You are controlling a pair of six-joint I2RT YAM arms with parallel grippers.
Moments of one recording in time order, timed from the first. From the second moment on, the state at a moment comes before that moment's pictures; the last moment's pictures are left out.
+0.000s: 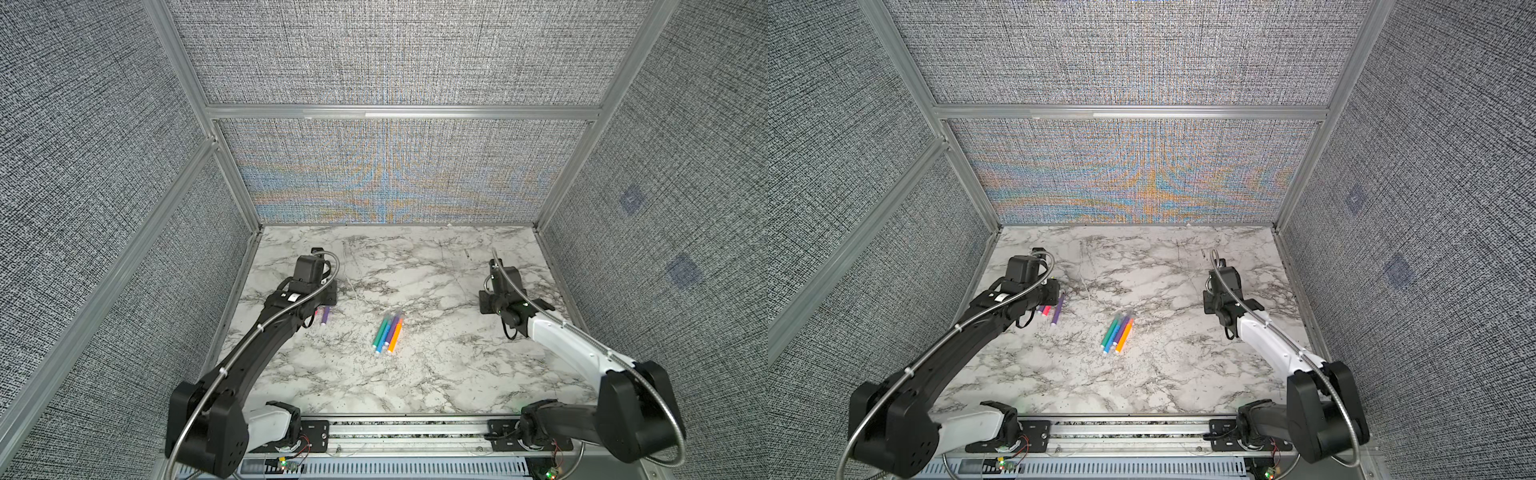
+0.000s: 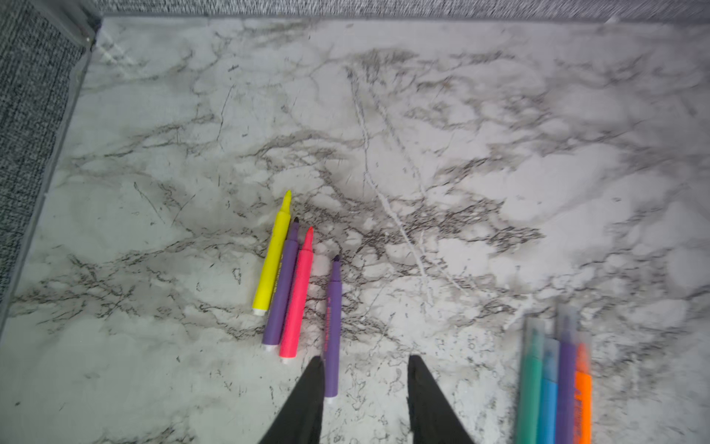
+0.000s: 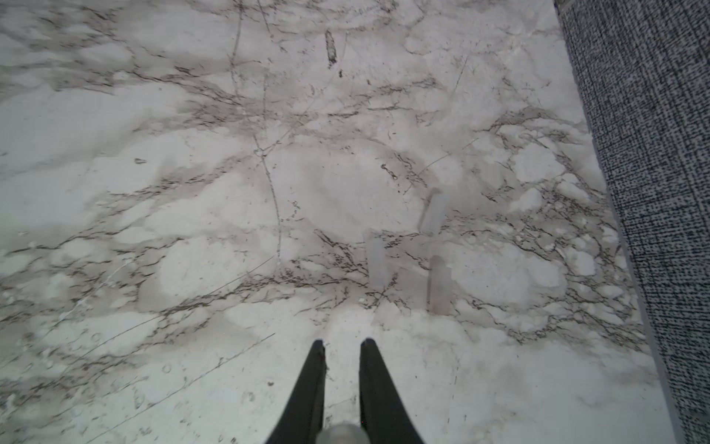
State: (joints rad) left arm -0.30 1.16 0.89 -0.46 -0.08 -0.20; right arm 0.24 1.36 0.81 -0.33 0.26 0.12
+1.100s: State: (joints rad) left arm -0.44 1.03 0.81 -0.41 -0.01 -0.21; right arm 0.21 1.90 1.15 -0.44 0.28 0.01
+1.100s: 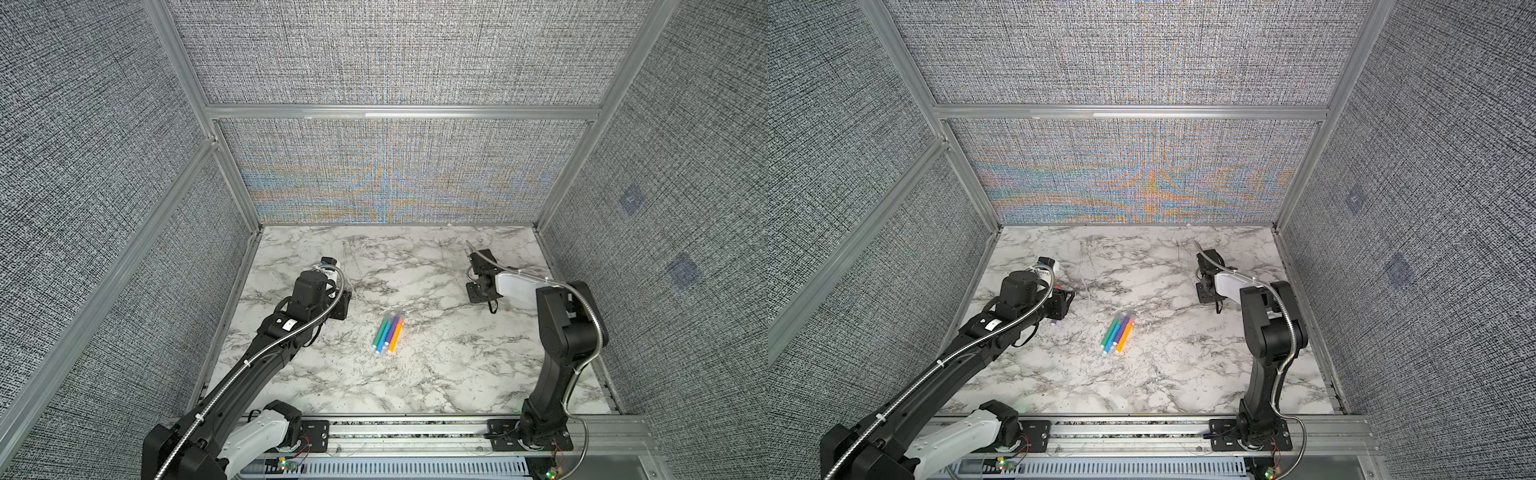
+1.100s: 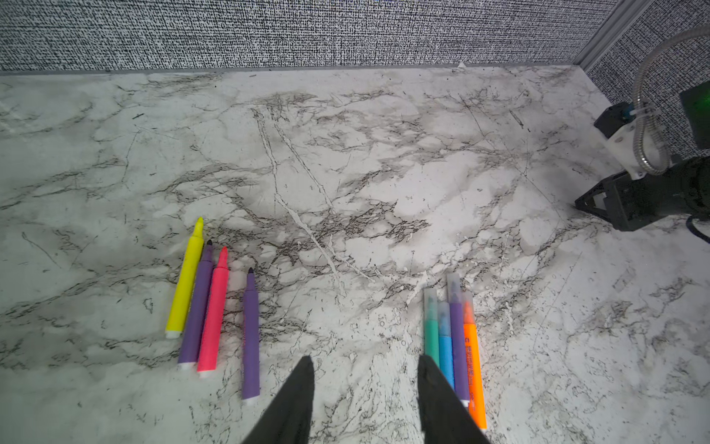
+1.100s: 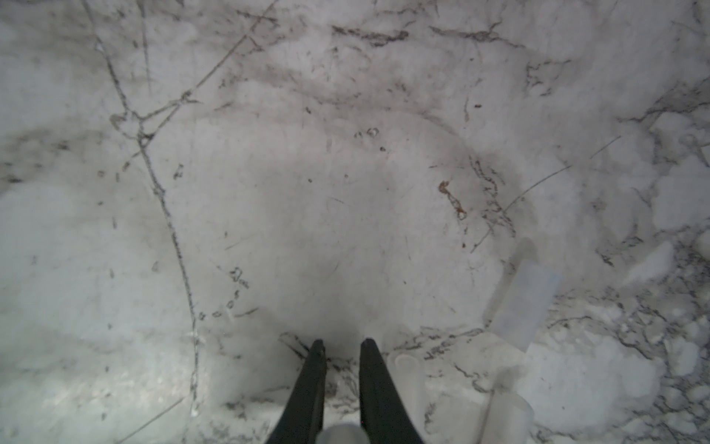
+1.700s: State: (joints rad) left arm -0.54 1.02 0.74 -0.40 -0.02 -0.23; right arm 0.21 1.84 1.11 -0.44 0.26 0.01
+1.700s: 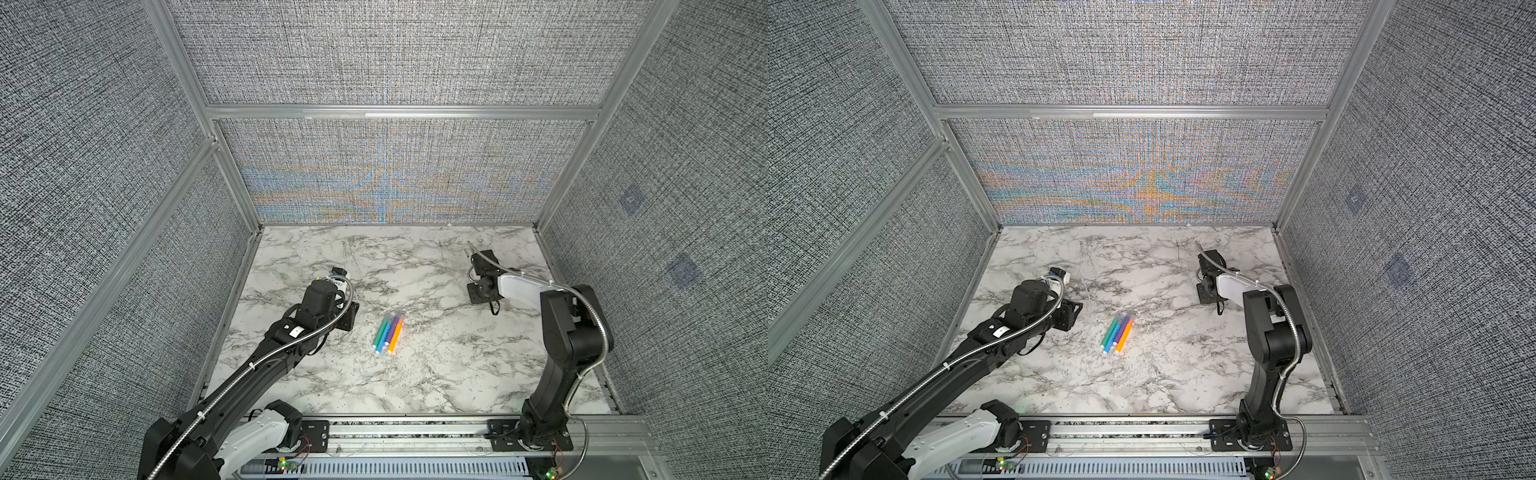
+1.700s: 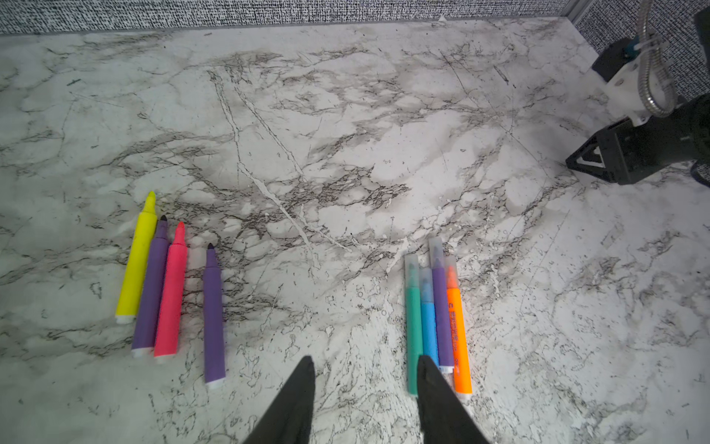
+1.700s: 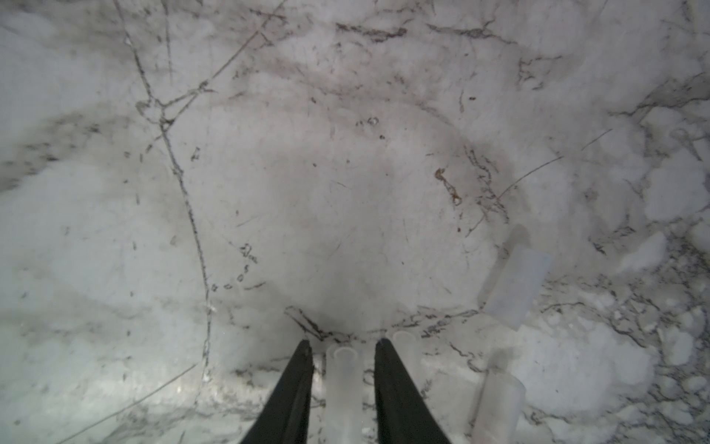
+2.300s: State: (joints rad) left arm -0.85 1.33 0.79 -0.37 -0.09 -0.30; right arm 0.38 1.28 0.95 -0.44 0.19 0.03
